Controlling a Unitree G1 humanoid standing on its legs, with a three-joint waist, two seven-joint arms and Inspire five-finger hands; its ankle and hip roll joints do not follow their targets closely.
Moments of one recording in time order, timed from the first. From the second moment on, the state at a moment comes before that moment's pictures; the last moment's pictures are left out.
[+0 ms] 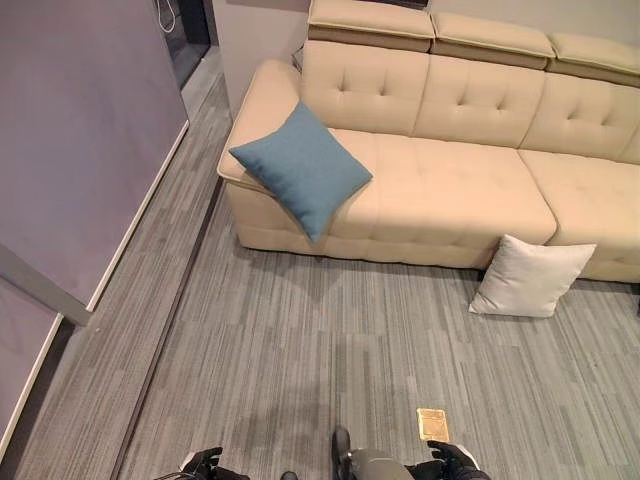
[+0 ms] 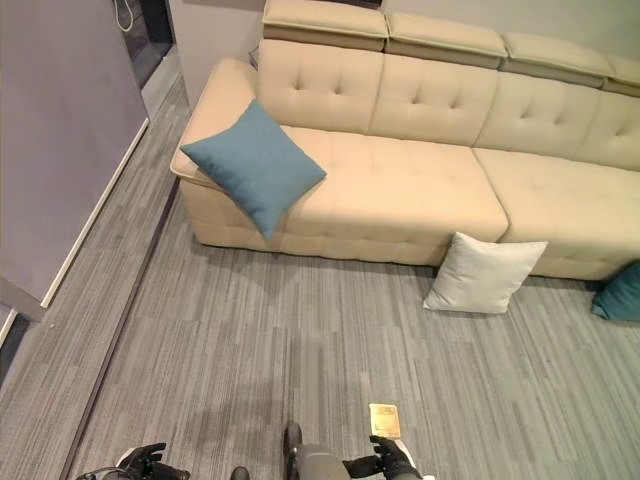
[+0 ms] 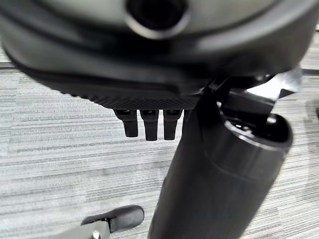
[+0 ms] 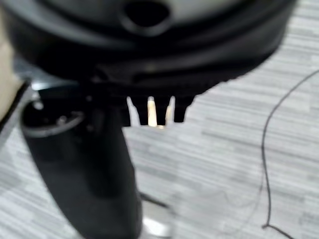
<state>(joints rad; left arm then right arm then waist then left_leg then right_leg) -0.06 0.26 -0.16 1.33 -0.10 -0.06 0.09 -0.03 -0.25 0.25 1.25 0.09 -0.05 -0.09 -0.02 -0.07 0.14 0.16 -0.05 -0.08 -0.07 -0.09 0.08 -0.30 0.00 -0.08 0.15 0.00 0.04</state>
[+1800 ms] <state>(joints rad) -0.09 0.25 -0.19 1.29 -0.10 -0.07 0.07 -0.04 -0.30 0.22 1.29 0.09 -0.07 -0.10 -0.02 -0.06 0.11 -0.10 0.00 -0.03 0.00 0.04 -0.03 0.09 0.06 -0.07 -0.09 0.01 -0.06</state>
